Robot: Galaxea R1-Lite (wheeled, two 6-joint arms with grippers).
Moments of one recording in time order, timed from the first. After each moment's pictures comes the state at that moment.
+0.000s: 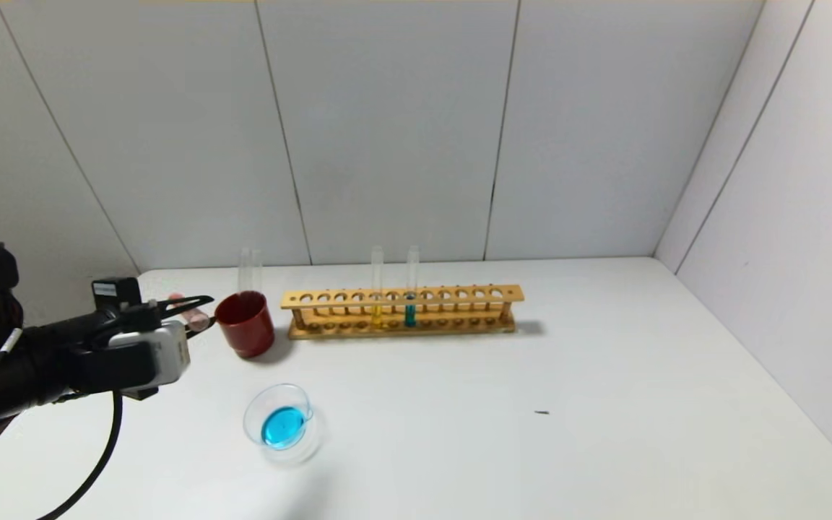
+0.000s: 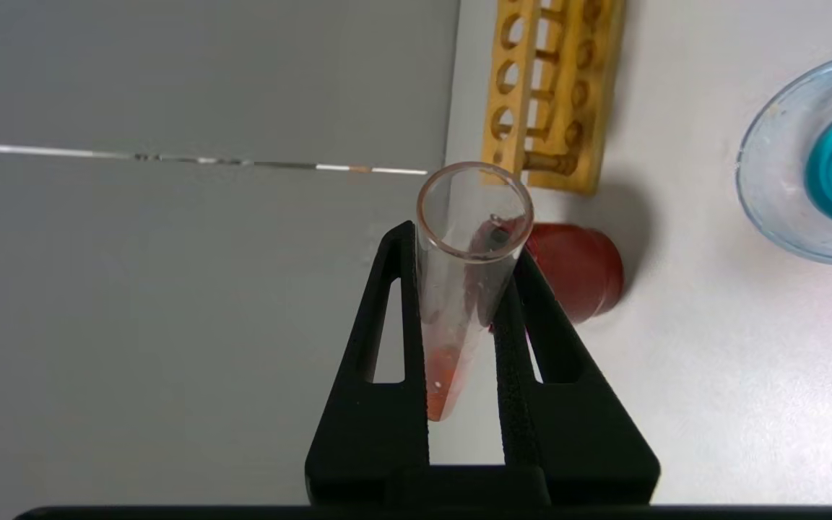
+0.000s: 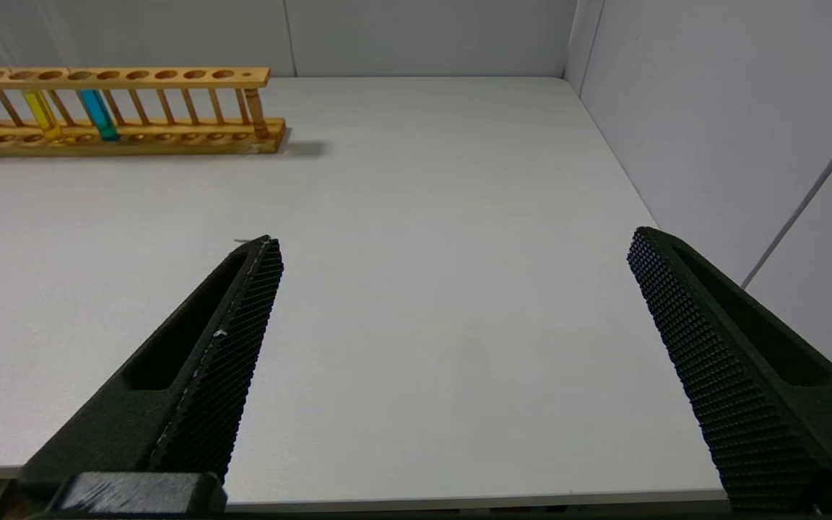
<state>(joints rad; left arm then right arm) -0.01 1.42 -0.49 -0.61 -0.48 1.43 0.00 0.00 0.00 0.00 0.00 0.00</state>
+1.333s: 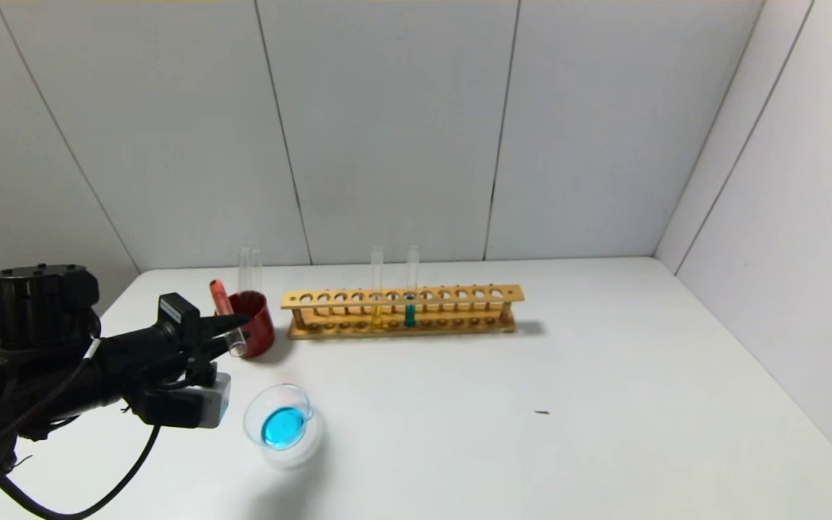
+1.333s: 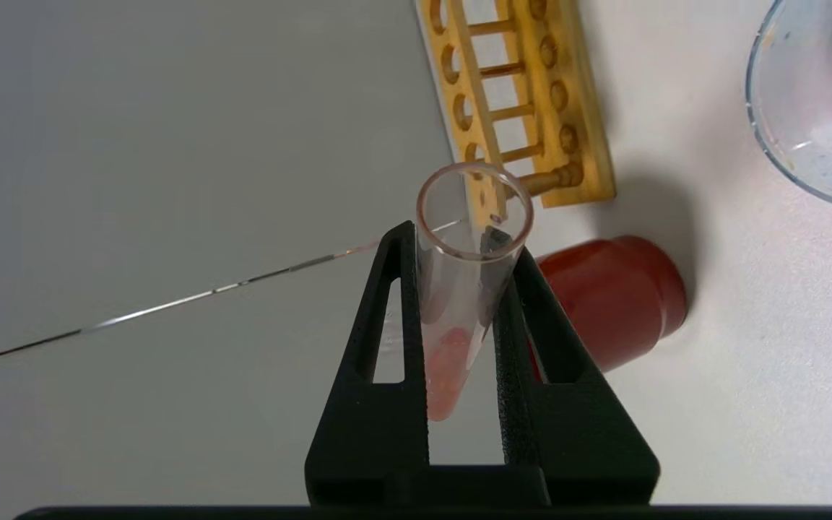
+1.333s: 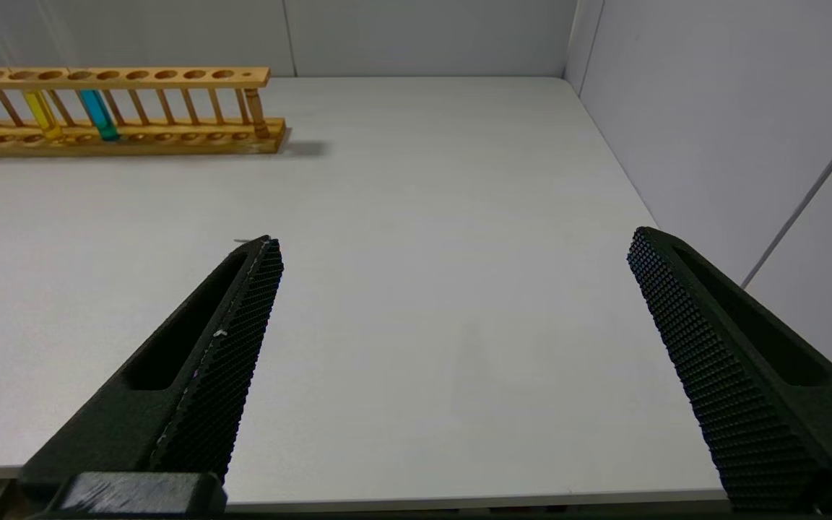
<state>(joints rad) -0.04 1.64 -0.45 -0.81 -0.52 1.80 0.00 0.00 0.00 0.00 0.00 0.00</state>
